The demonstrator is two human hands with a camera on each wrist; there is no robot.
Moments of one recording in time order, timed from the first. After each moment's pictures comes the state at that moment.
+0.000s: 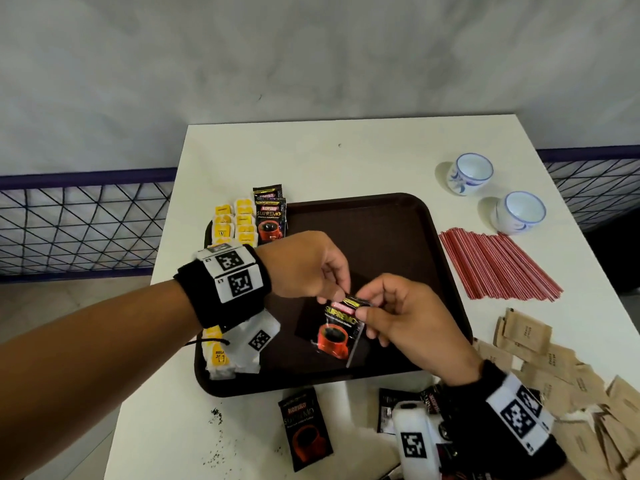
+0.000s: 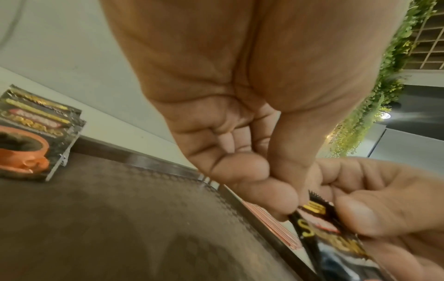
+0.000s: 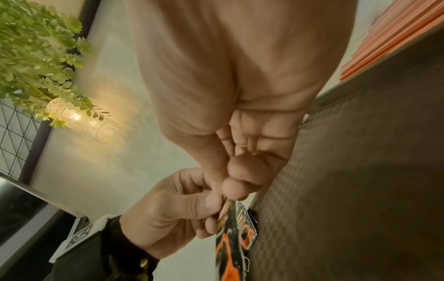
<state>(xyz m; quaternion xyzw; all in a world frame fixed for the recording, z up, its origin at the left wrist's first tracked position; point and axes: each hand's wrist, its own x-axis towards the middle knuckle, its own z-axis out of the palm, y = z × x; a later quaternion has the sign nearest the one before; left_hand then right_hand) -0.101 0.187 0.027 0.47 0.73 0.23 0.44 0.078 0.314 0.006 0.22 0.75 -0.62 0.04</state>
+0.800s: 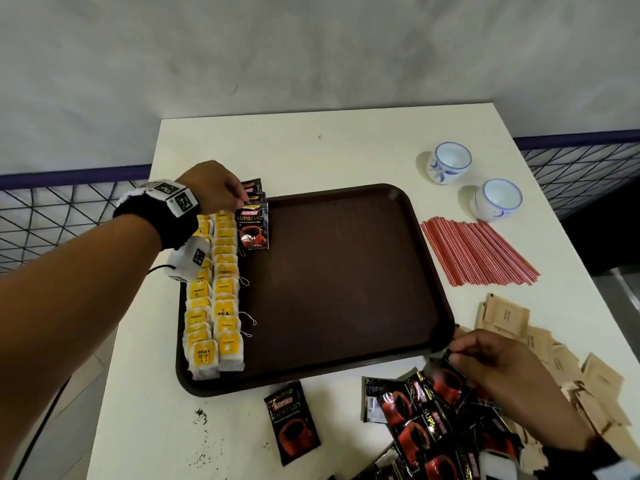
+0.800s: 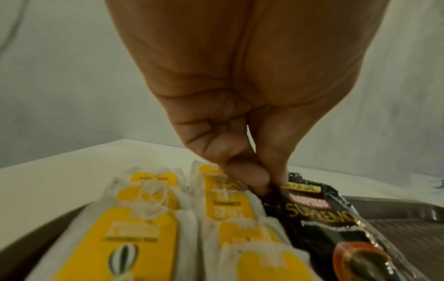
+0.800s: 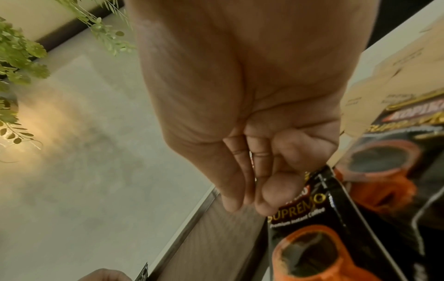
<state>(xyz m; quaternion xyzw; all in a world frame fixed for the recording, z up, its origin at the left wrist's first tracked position) -0.243 0.161 -0.008 0.29 0.92 0.14 0.23 0.198 0.377 -0.001 0.42 0.78 -0.45 0.07</state>
